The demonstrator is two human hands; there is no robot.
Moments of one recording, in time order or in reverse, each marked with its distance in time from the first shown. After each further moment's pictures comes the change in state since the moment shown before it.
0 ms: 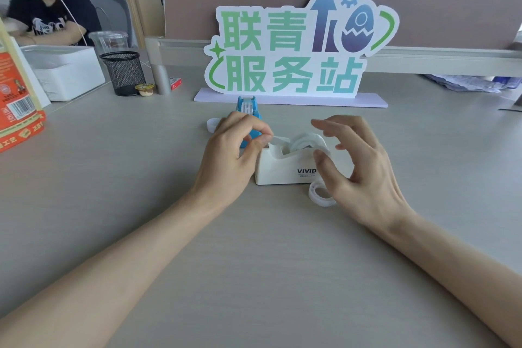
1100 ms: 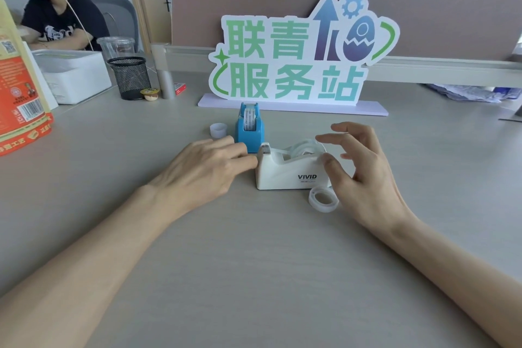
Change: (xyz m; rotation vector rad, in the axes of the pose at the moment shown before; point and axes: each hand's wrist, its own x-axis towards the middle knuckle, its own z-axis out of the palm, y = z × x) left_hand 0.001 -0.033 -0.043 0.866 -0.395 0.560; right_hand 0.001 0.007 -0.001 0.027 -0.026 0.138
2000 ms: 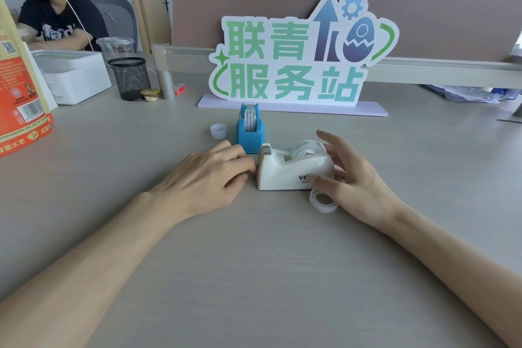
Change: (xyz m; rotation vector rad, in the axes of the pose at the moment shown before) left_hand -0.004 0.009 0.004 -0.300 -0.063 -0.210; right_hand 0.005 -0.001 -0.003 0.214 -0.331 0.261
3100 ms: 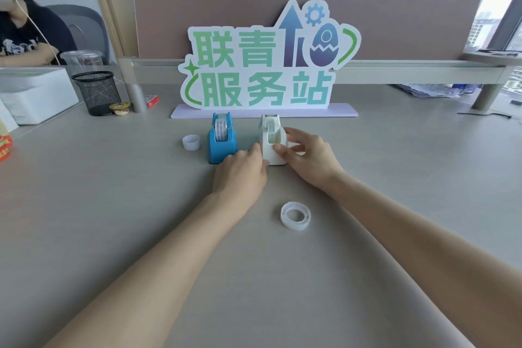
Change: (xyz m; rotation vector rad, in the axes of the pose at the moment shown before) left_hand 0.079 0.067 0.042 -0.019 -0.045 -0.458; right_hand 0.065 0.021 0.001 -0.157 0.140 0.057
